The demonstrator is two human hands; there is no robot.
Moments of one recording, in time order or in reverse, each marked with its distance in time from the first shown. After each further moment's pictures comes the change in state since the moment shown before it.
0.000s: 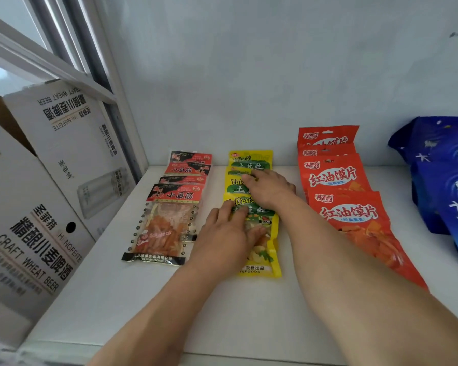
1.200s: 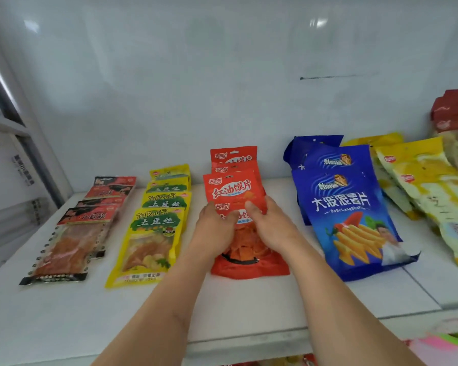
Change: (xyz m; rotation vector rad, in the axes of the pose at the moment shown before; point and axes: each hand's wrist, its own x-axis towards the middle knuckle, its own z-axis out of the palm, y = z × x) left_hand 0.026 0.155 0.022 -0.773 0.154 -0.164; right_hand -0.145 0.143 -0.079 0.496 0.178 0.127
